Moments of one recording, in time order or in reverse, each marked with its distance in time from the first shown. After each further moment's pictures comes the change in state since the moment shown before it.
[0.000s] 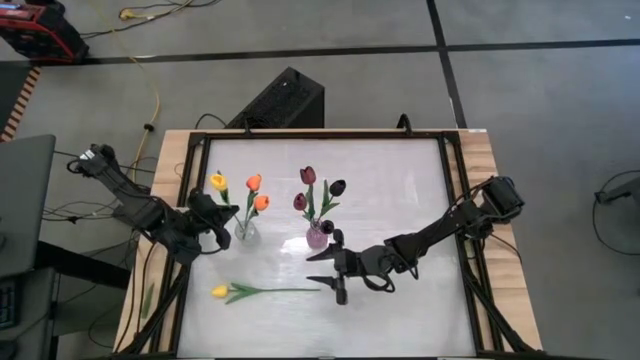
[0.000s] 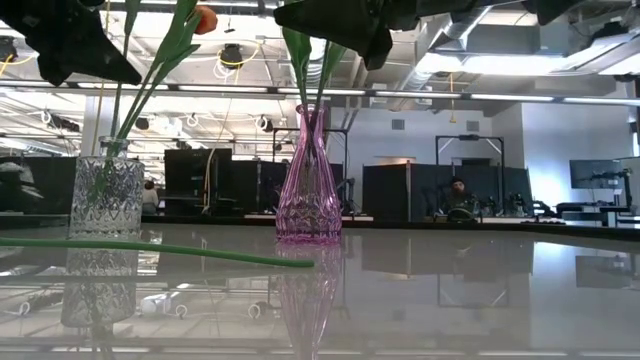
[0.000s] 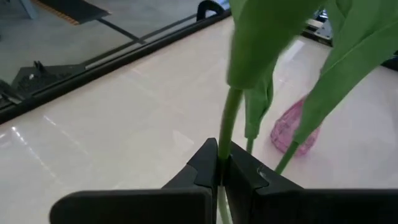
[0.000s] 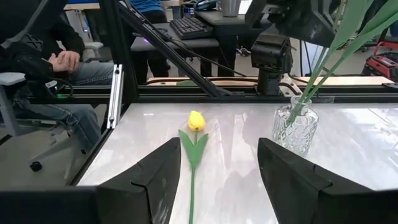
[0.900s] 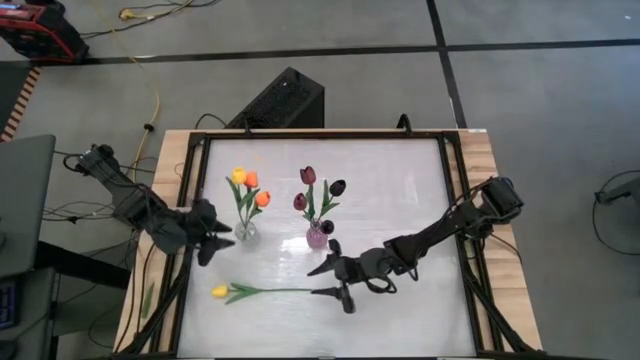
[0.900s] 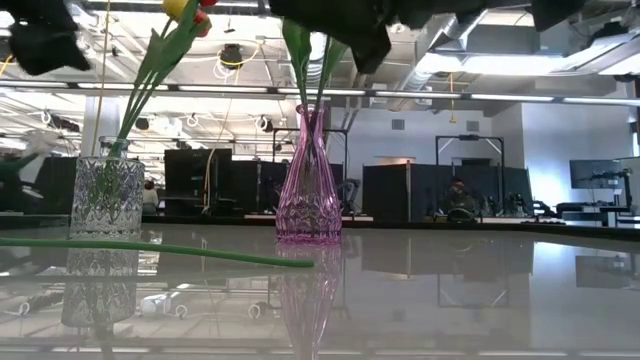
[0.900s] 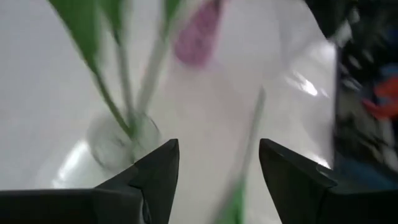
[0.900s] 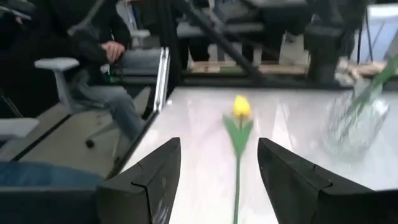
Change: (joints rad) left arm 0.000 -0.081 0.097 0.009 0.527 0.037; right arm 0.003 0.010 0.000 -0.026 -0.180 0.037
